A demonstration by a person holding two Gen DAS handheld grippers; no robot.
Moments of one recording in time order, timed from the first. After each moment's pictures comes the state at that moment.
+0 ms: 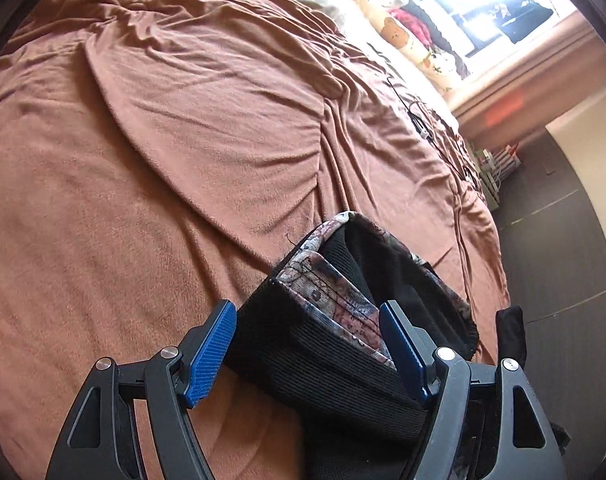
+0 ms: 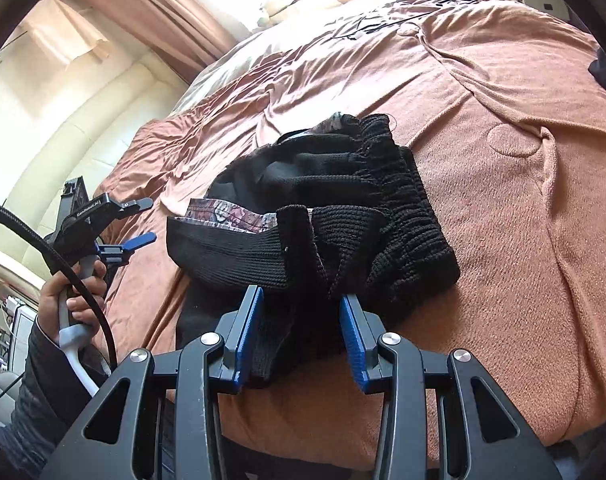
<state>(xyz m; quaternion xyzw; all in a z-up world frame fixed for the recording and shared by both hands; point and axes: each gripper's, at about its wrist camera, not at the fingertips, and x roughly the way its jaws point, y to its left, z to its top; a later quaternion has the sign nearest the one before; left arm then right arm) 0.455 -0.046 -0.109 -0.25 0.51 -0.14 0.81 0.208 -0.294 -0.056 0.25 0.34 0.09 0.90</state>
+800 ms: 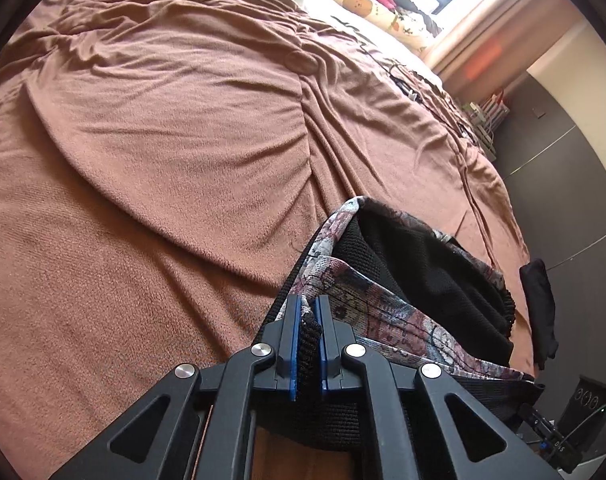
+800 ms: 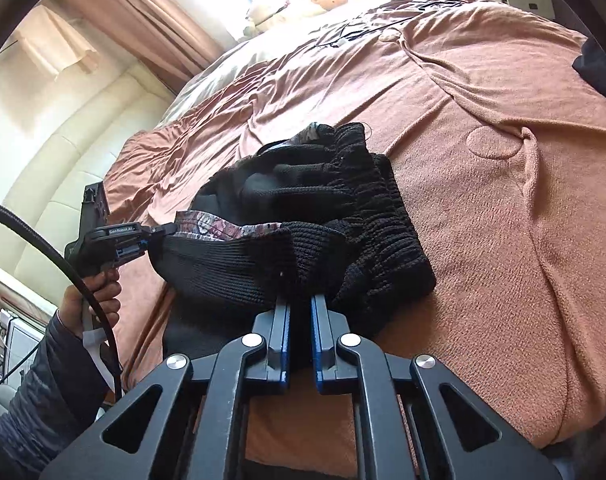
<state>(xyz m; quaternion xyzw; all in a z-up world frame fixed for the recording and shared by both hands) 0.478 -0.060 -0.128 -0.16 0.51 -0.19 0.82 0.202 -0.304 -0.057 0.25 0.33 0.07 0.91</state>
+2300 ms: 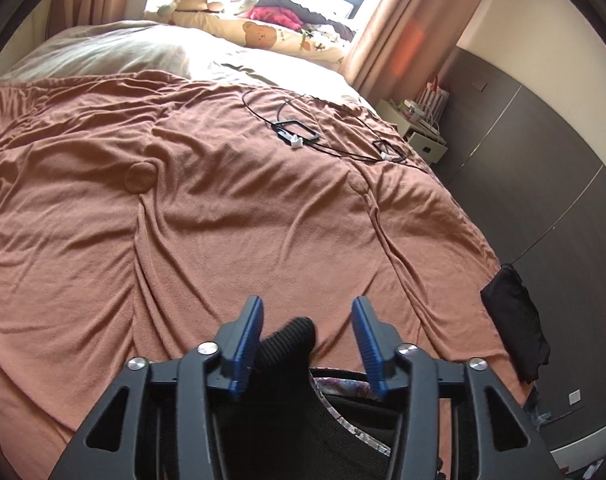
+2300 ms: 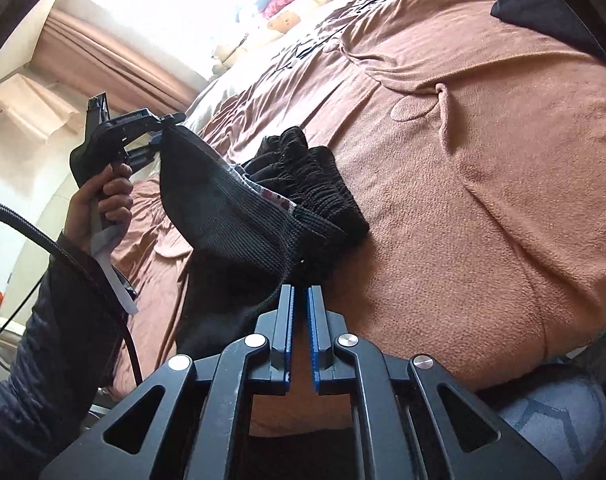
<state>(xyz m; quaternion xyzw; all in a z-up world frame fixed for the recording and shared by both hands) 0.544 -0.224 -0.025 -0.08 0.43 -0.26 0.86 0.131 -0.340 -0.079 0.36 0.30 0.05 0.89</state>
